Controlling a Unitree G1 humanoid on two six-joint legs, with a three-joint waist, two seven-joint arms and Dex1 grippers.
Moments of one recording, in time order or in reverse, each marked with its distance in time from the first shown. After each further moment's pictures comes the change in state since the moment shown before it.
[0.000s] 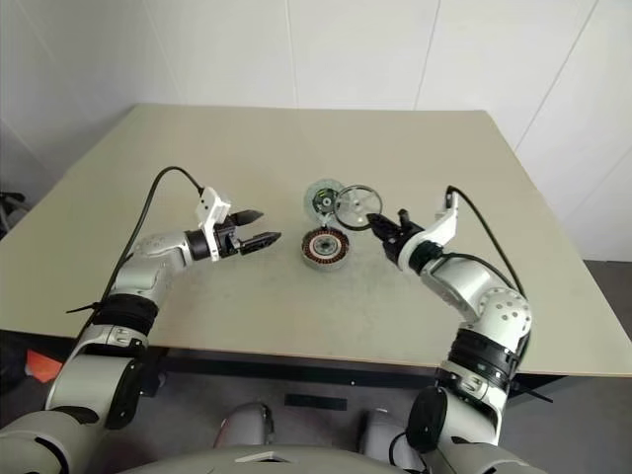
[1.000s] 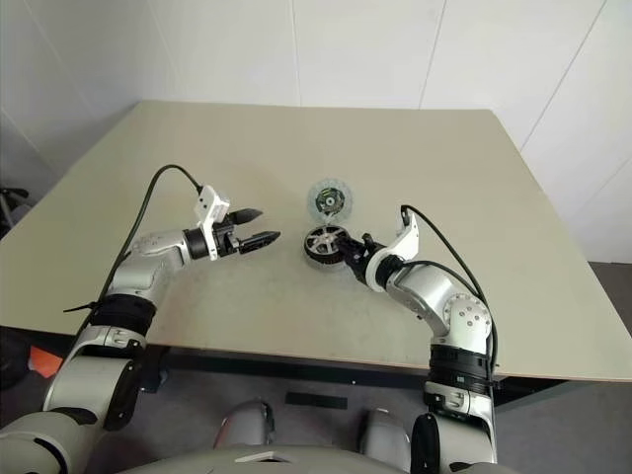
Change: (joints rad) left arm 0.007 0.014 0.000 -0.035 0.000 0.018 0.003; right arm 0.104 -0.056 0.274 0.004 0.132 -0.187 -0.130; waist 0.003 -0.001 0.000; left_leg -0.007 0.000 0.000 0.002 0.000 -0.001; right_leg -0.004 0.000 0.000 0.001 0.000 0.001
